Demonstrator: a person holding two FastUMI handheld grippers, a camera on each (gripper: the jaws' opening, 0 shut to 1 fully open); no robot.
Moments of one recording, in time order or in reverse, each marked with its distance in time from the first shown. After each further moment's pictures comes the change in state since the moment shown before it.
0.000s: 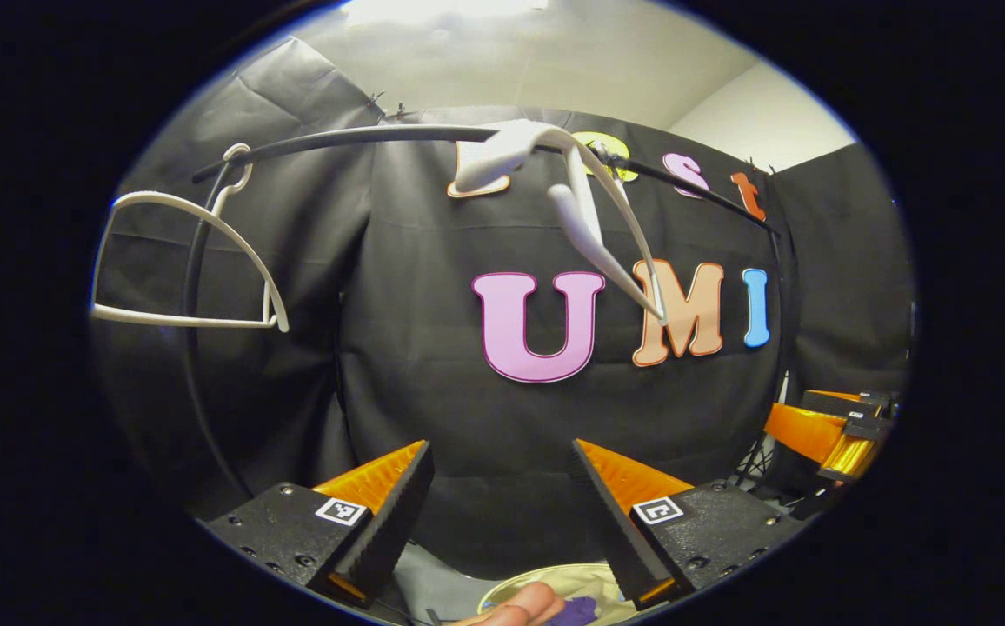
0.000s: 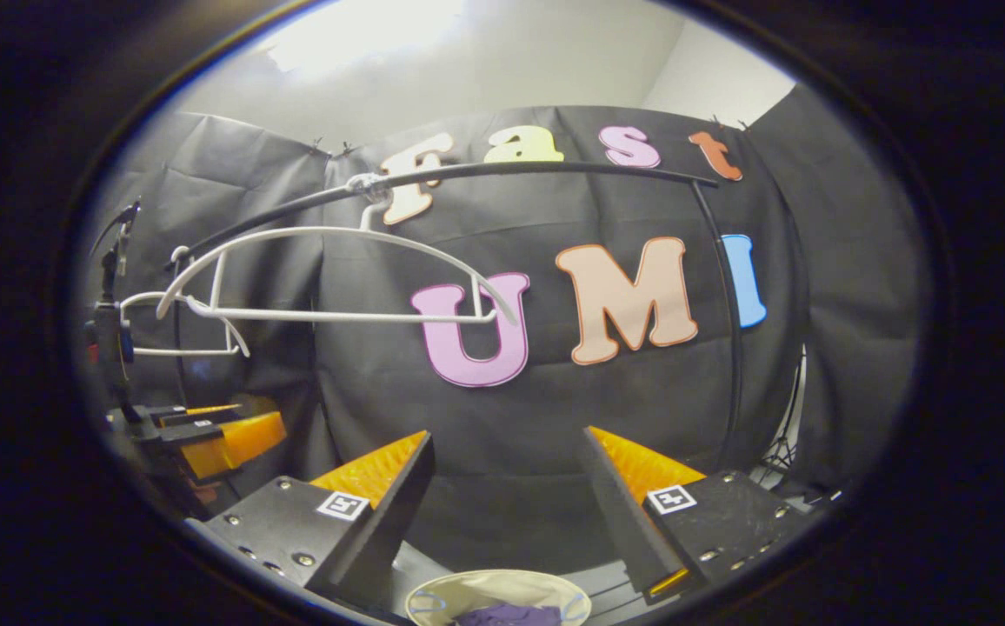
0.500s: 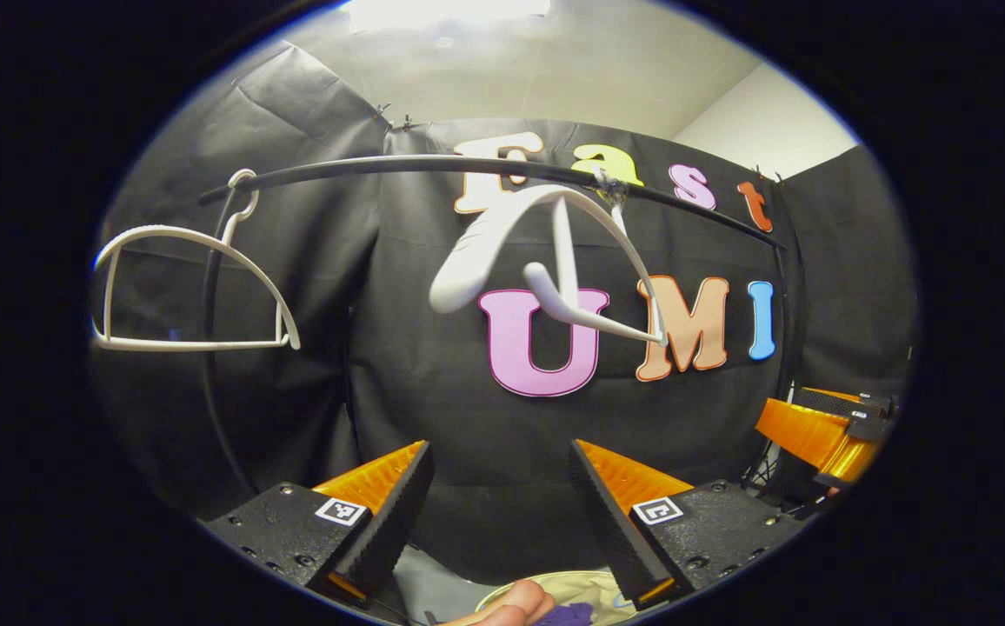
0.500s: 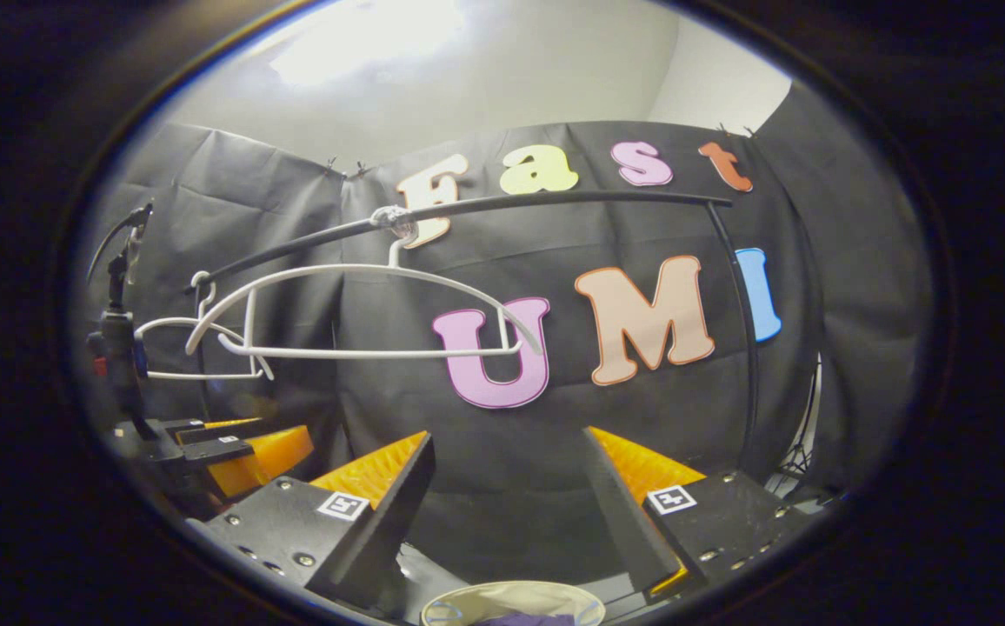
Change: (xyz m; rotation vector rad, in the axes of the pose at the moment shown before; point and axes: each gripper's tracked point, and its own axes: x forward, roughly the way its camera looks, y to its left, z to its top) left arm -0.010 -0.008 0.019 0.013 -0.033 0.043; right arm -0.013 0.016 0.023 0.021 -0.060 0.051
